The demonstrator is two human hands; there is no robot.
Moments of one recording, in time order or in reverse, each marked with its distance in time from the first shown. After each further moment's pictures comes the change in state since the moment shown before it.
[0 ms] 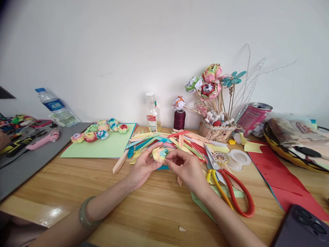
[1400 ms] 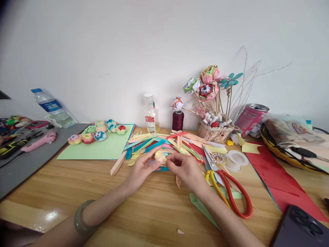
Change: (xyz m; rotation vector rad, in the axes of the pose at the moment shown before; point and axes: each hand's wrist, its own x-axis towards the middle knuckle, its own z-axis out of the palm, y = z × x) left_hand -0.001 0.000 -0.001 0.424 0.060 -0.021; right_hand 0.002 -0.006 -0.004 -0.091 -0.068 0.144
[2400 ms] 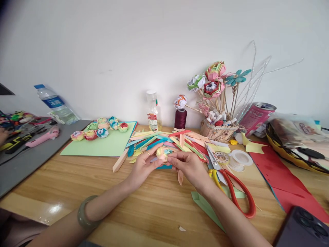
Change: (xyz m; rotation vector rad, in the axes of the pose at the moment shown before) left_hand 0.001 -0.003 -0.001 -0.108 -0.014 0.055; right_hand -0.001 -0.010 -0.003 0.271 -0.057 0.129
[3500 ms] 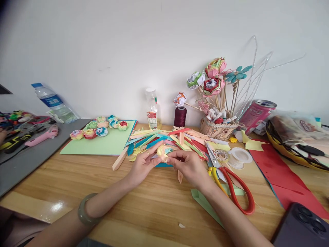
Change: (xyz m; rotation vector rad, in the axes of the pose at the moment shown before) left_hand 0.002 -0.002 -0.002 0.093 -0.022 0.064; right_hand -0.001 0.008 -0.003 -0.187 -0.049 -0.107
